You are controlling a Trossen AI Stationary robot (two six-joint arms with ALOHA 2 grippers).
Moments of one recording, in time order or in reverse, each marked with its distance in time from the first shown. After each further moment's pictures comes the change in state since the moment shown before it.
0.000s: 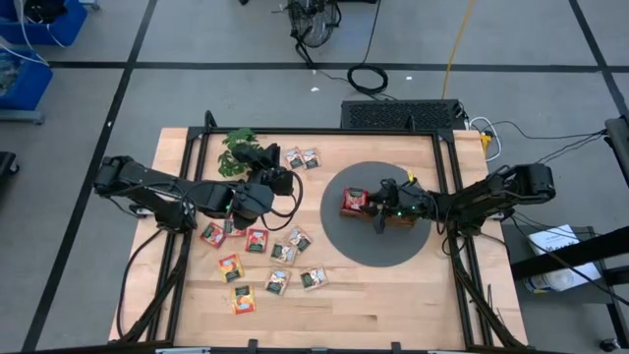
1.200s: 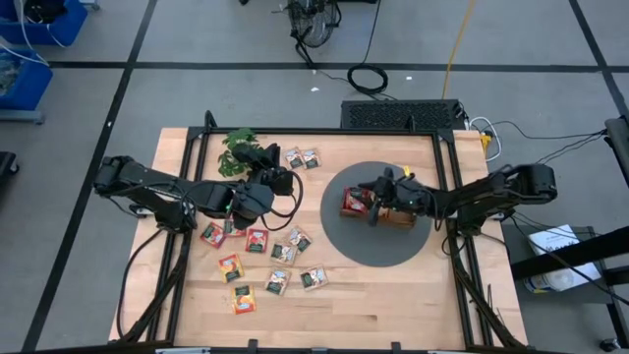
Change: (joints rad) left arm 0.000 0.000 0.000 -0.001 0.000 0.000; right arm -0.019 -0.025 0.090 -0.017 0.086 -0.244
